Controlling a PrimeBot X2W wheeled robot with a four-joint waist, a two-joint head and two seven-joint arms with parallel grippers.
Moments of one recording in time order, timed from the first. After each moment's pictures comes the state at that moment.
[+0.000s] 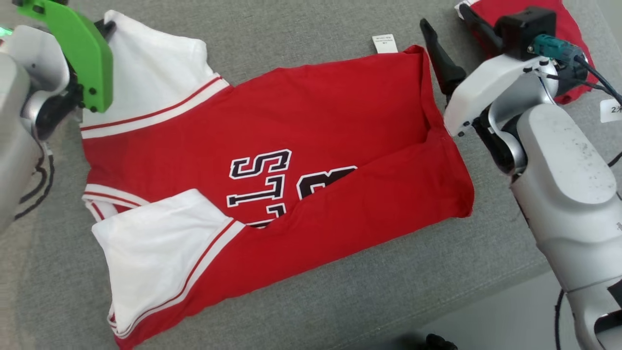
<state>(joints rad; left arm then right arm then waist) -1.26 0.55 -1.02 0.75 -0.95 -0.13 0.34 -0.84 -0.22 0.30 0.51 0.31 0.13 0.02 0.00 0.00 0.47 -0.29</state>
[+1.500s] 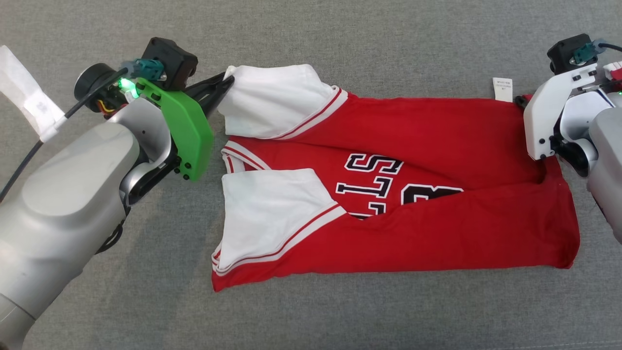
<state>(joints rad) -1.11 0.51 -1.15 0.48 -0.93 -0.11 0.10 -0.99 -0.47 0.64 0.96 0.56 0.13 0.32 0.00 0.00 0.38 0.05</state>
